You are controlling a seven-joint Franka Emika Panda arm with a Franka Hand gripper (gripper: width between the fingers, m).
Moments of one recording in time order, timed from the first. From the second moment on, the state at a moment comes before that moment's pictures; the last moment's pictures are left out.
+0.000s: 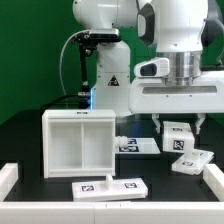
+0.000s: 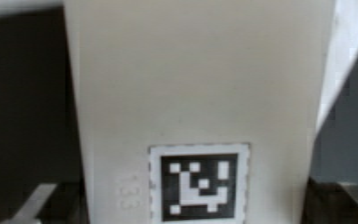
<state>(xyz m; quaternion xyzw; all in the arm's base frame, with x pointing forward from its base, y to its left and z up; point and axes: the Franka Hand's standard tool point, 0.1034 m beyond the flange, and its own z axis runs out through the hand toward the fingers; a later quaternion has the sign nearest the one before) 0.422 0.104 0.055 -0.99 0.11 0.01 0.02</state>
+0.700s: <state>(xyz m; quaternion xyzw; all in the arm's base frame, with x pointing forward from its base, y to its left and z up) 0.409 0.091 0.045 -0.99 0.14 0.01 0.02</state>
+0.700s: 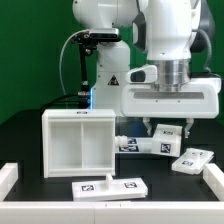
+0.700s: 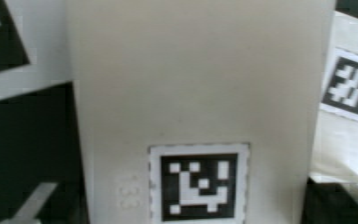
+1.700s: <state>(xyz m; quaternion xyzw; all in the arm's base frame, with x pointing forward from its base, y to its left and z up) 0.419 0.081 0.062 -0.99 0.12 0.04 0.03</state>
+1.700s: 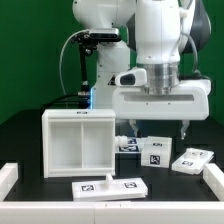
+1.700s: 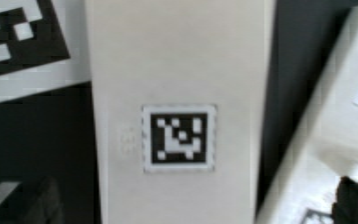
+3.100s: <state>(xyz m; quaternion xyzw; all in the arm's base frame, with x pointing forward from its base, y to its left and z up) 0.524 0.054 0.098 -1.00 0.00 0.08 0.05</state>
